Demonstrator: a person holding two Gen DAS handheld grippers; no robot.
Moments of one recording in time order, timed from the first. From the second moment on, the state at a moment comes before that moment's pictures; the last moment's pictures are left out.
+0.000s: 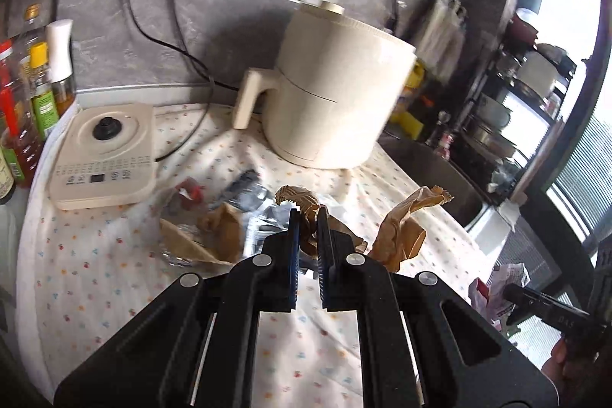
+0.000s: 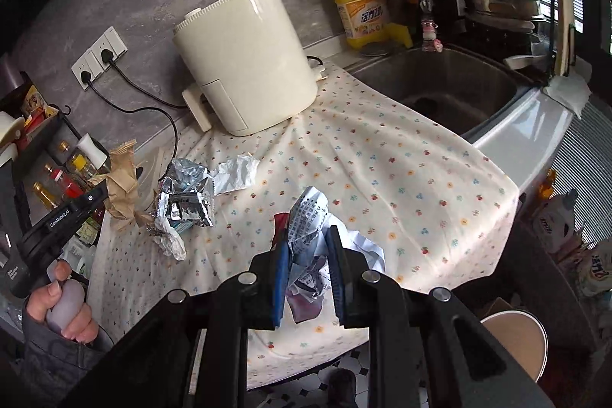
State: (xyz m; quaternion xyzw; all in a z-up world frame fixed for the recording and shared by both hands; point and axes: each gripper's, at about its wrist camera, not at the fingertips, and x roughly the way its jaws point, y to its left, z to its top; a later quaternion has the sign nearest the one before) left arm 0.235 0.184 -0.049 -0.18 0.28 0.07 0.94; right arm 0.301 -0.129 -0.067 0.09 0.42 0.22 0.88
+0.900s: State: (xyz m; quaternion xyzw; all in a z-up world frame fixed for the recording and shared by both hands) left arm 0.258 -0.143 -0.140 -0.10 0.40 -0.16 0.90; right arm 0.211 -0.411 -0.141 0.19 0.47 0.05 0.86
